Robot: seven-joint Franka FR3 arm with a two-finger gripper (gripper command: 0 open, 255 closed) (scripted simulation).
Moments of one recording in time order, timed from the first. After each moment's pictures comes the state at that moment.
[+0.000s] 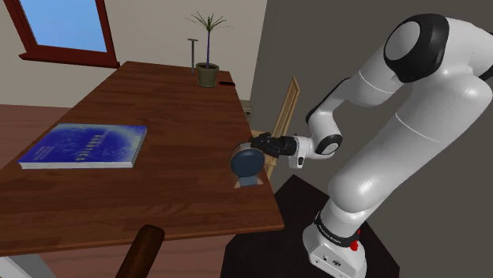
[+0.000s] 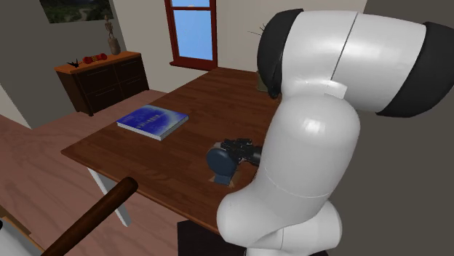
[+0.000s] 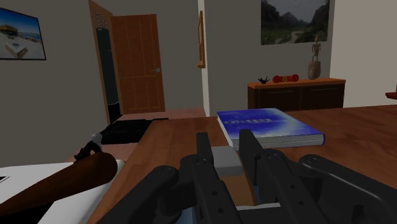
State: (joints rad) arm -0.30 -0.13 -0.50 -2.94 1.47 1.48 0.32
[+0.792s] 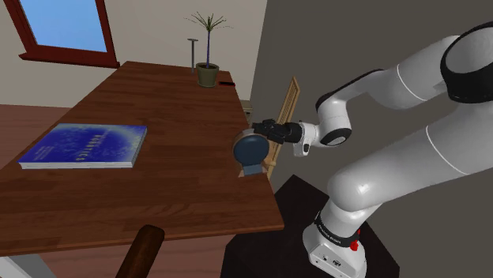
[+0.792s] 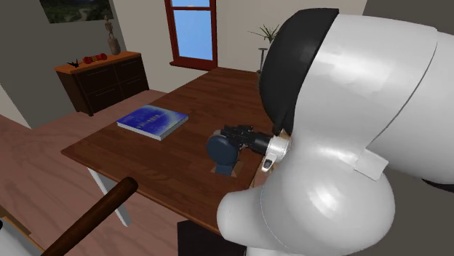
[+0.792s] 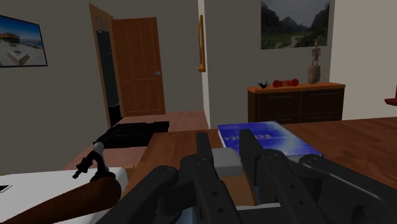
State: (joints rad) arm -0.35 -0.44 -0.47 -2.99 1.45 1.59 0.57
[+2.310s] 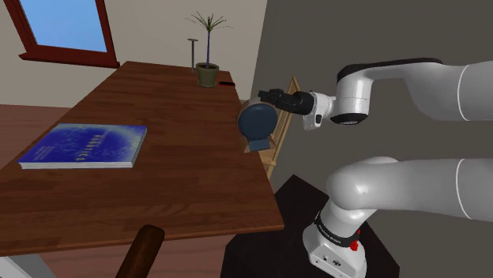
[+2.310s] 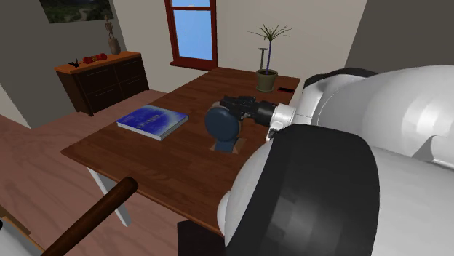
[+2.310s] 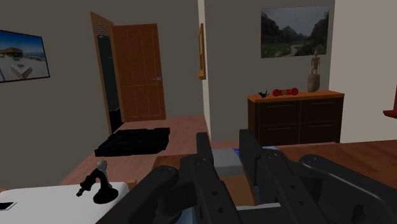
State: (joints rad) arm -0.41 -0.85 -0.34 -2.97 1.48 1.68 1.00
